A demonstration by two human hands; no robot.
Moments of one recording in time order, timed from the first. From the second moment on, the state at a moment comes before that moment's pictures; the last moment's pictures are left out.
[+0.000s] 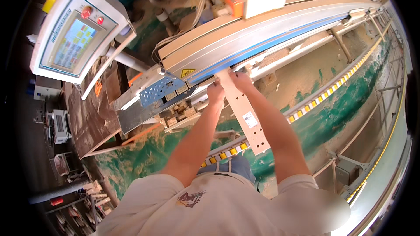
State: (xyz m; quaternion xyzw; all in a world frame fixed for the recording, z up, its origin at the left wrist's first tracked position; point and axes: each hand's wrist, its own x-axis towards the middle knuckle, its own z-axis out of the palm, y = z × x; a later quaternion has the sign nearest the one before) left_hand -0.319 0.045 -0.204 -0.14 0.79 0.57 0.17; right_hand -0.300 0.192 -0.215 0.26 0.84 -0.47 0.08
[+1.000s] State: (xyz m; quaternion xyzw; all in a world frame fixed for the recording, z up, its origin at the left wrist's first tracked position) left_hand 0.061 -0.209 -0.282 0.58 0.64 0.23 0.45; right_hand 0.585 -0.281 -0.252 0.82 0.25 -0.35 -0.38
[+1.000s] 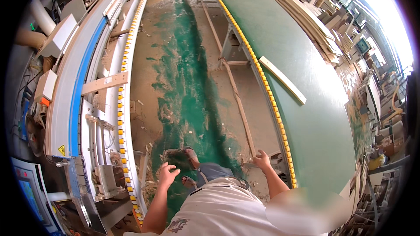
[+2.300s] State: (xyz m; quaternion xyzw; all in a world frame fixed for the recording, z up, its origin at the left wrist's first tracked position) left_hand 0.655 -0.031 -0.067 0.88 0.16 0.20 0.40; right_hand 0.887 -0.307 -0.191 0.32 -0.28 -0.36 -0.83
